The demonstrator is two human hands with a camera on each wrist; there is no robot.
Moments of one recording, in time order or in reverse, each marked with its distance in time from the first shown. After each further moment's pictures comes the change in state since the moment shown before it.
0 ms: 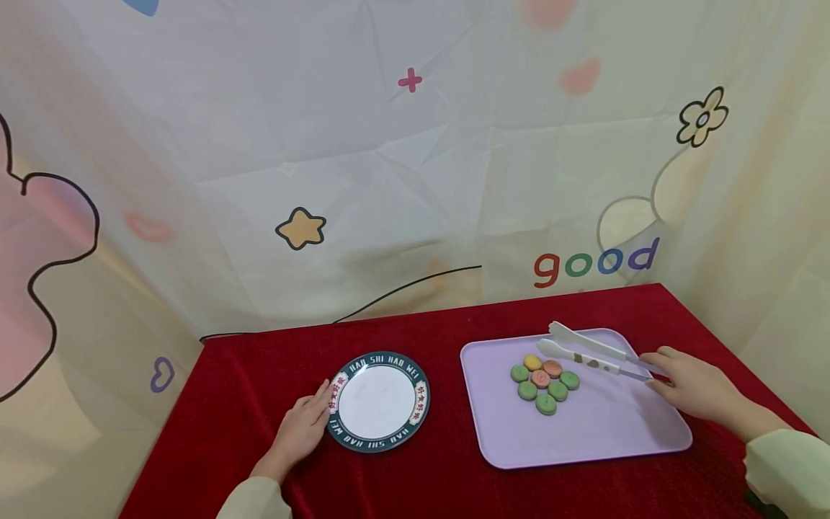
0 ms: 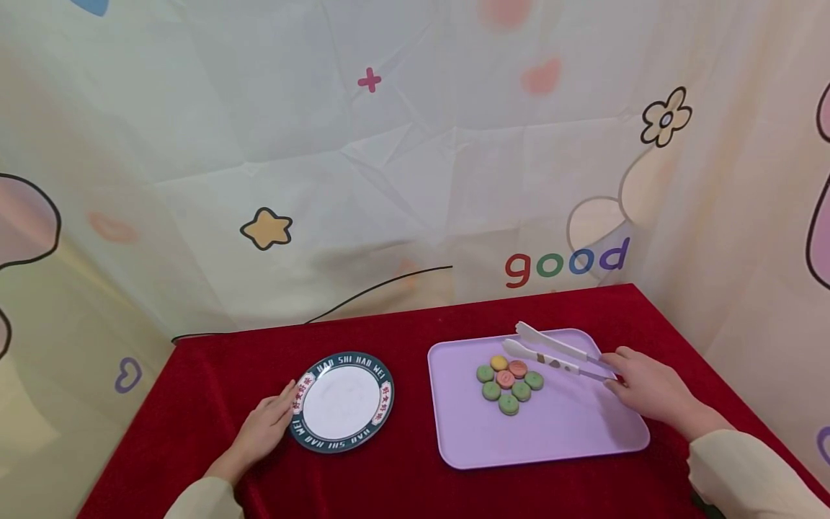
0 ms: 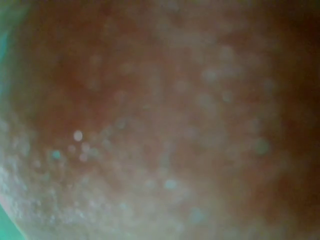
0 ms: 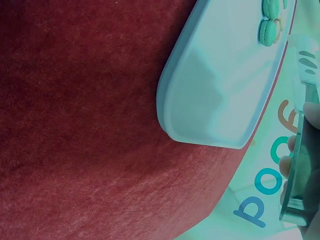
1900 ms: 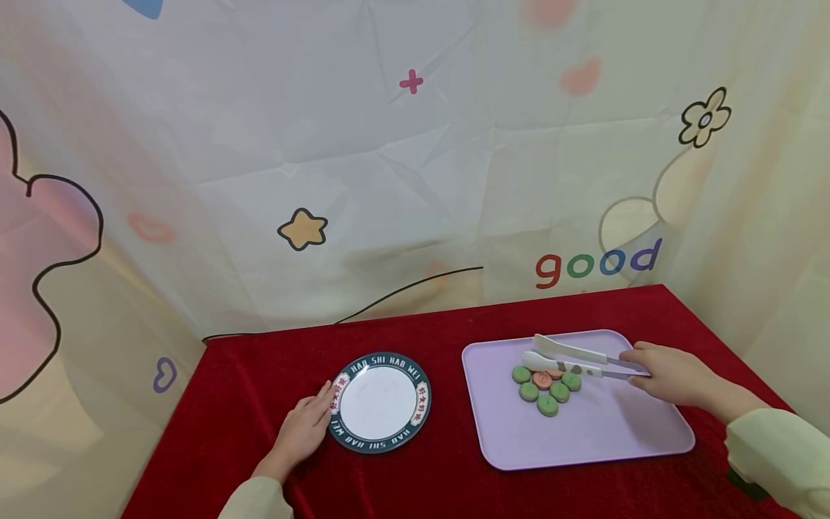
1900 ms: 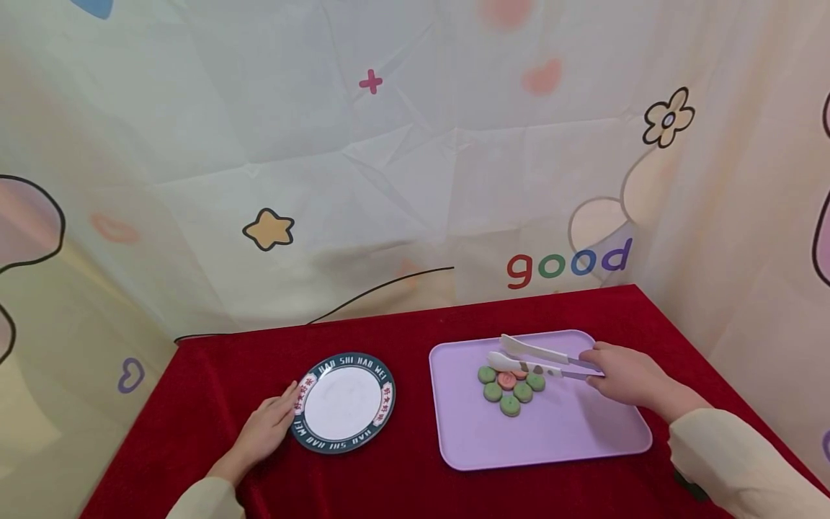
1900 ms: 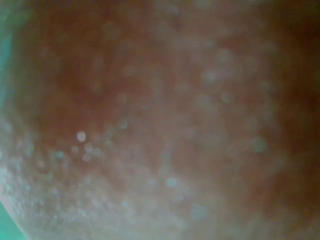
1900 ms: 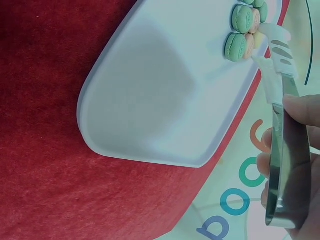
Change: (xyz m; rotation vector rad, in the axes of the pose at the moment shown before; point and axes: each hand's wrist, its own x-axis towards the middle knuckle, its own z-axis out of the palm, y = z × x) left_hand 0.000 0.000 0.001 -0.001 -0.015 -0.030; right_hand 0.024 -0.023 -0.011 0.005 -0.125 -0.052
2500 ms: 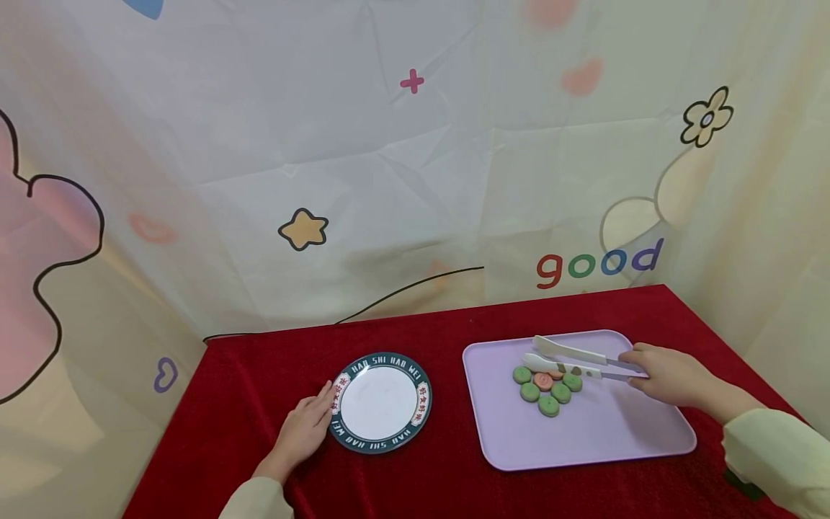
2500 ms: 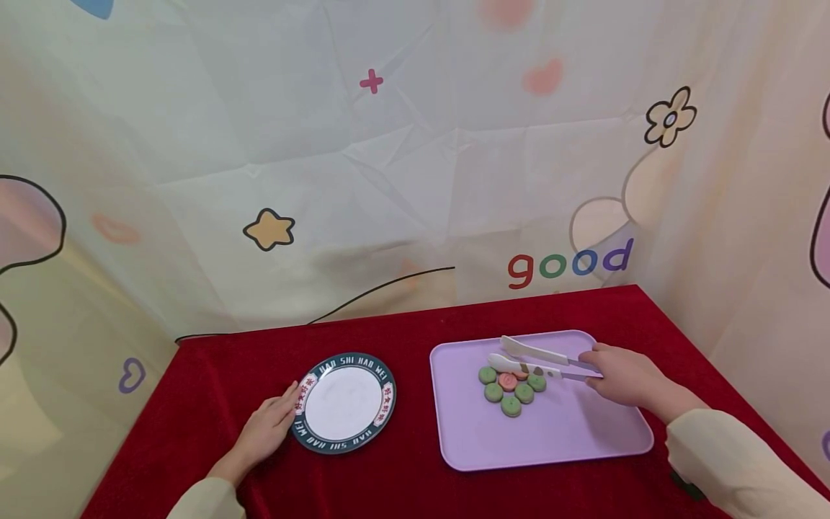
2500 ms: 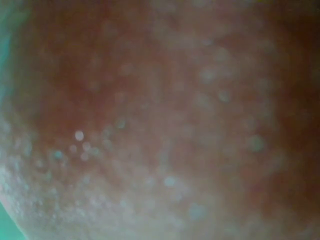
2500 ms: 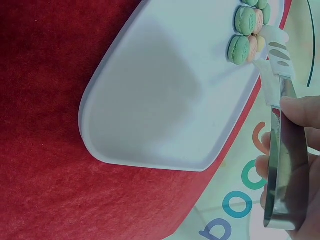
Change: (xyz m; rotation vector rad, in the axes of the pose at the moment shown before) left_hand 0.000 0.000 0.000 0.000 0.006 0.002; right_hand 0.003 -0.001 0.003 -0.002 -0.013 0.004
